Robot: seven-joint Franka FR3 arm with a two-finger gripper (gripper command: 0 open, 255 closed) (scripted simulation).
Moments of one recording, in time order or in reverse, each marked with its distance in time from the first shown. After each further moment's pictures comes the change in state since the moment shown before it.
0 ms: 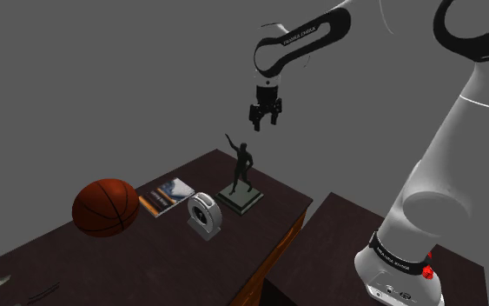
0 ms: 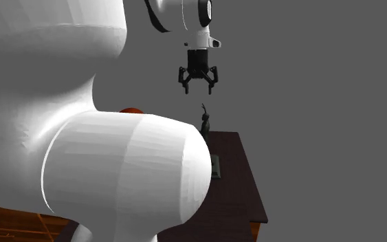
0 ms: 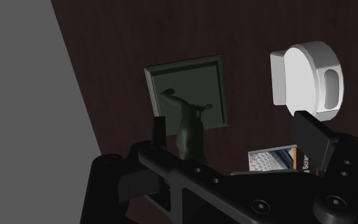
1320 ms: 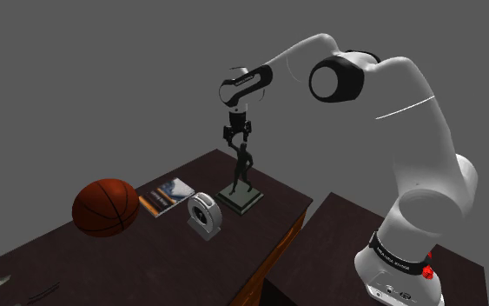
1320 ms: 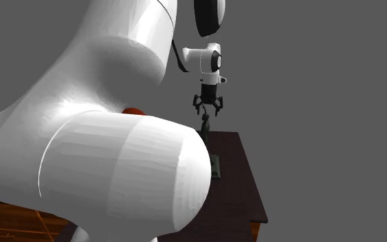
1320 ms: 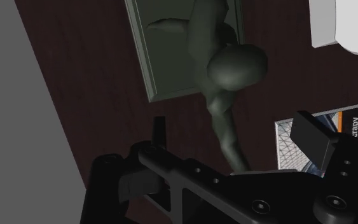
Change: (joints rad) arm -0.069 0.739 0.013 0.682 0.118 0.008 -0.079
